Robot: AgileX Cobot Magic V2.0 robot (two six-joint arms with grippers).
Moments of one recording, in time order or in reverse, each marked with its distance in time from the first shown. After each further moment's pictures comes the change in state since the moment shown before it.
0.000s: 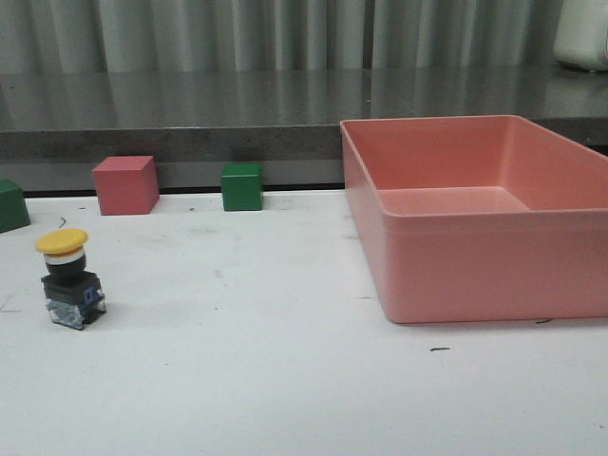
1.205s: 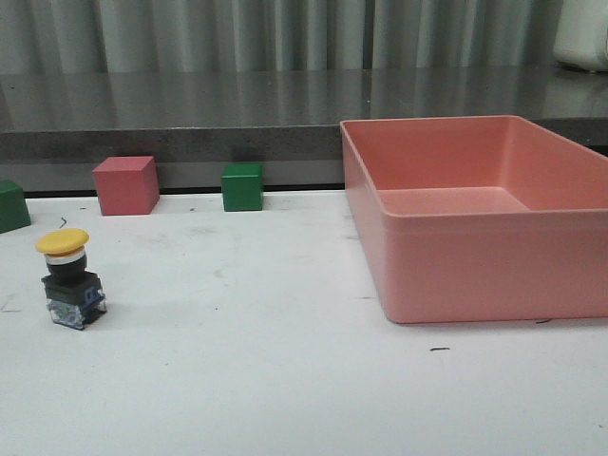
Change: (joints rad) left arm 0.258 -0.328 0.428 -0.052 -0.258 0.000; right arm 0.000 0.000 0.000 0.000 0.000 0.000
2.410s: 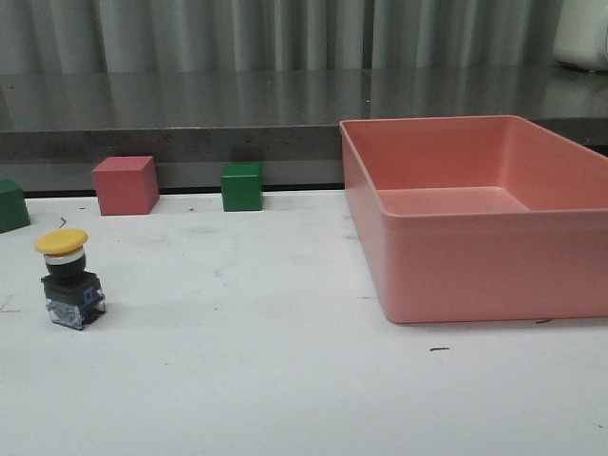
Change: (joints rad) left arm 0.131 -0.020 0.127 -0.005 -0.113 0.000; right arm 0.000 0.000 0.000 0.000 -0.002 0.000
